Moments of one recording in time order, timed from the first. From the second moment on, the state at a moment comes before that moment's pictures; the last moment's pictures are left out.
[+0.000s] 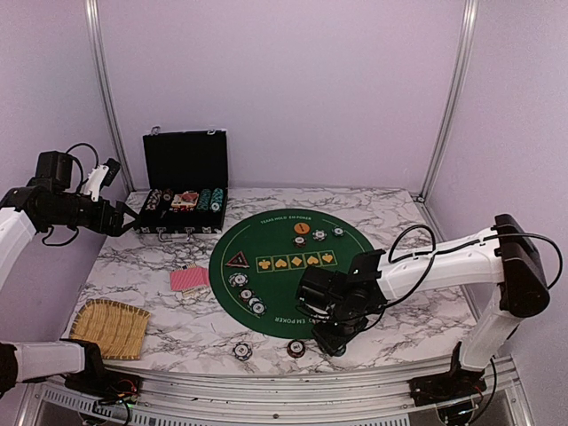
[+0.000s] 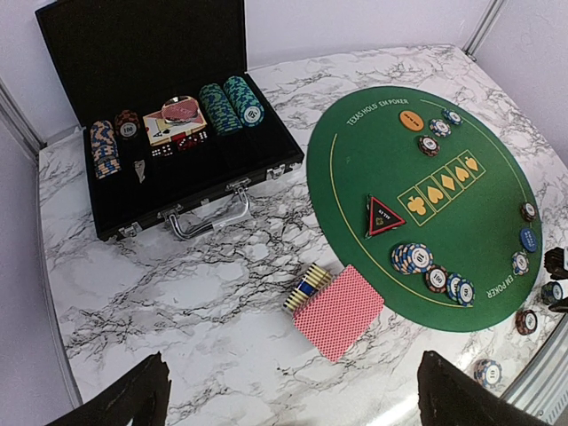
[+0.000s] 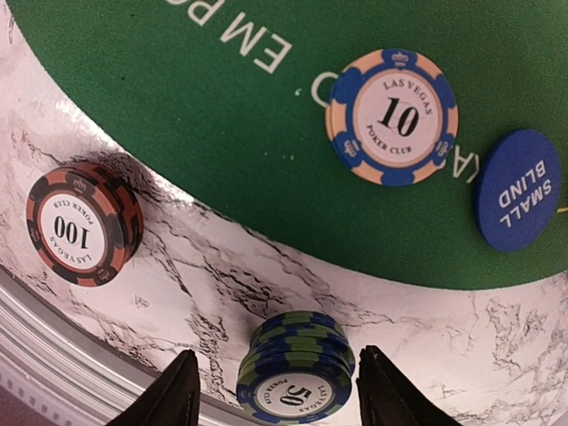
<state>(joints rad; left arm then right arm) 0.03 1.03 1.12 -0.85 0.43 0.23 1.16 1.69 1.08 -0.87 0.05 0.49</state>
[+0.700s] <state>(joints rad) 0.03 1.03 1.12 -0.85 0.43 0.23 1.16 1.69 1.08 -0.87 0.07 0.49</state>
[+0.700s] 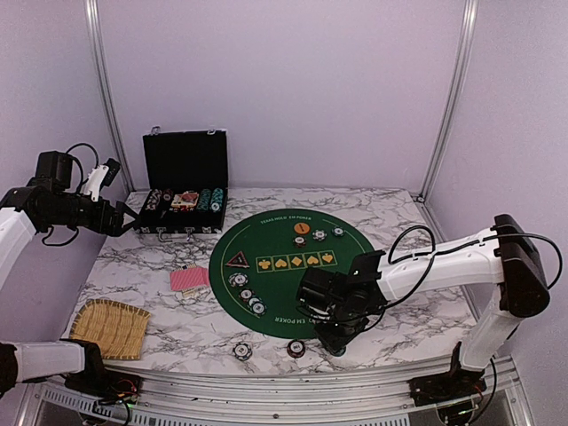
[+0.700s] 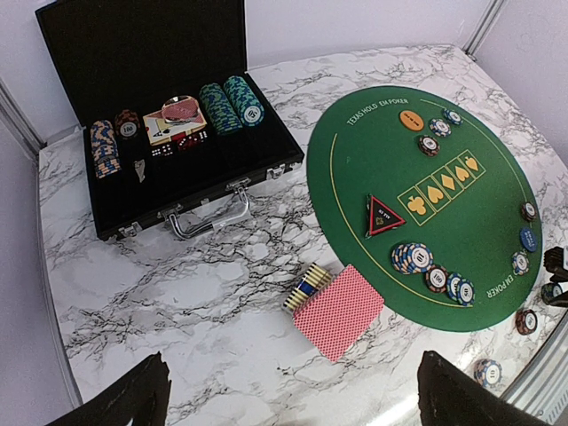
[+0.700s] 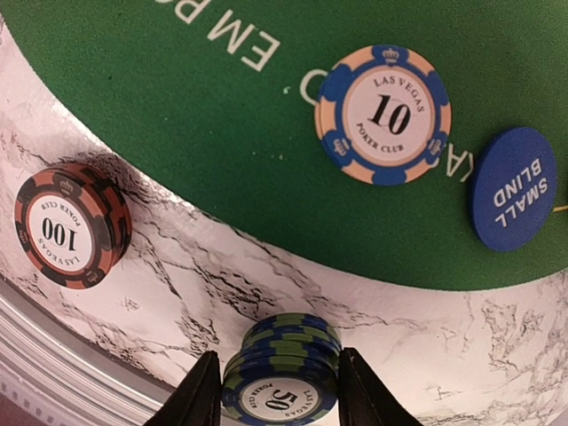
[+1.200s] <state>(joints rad) 0.03 1.03 1.12 -0.85 0.43 0.23 1.16 1.66 1.08 -0.90 0.10 0.49</state>
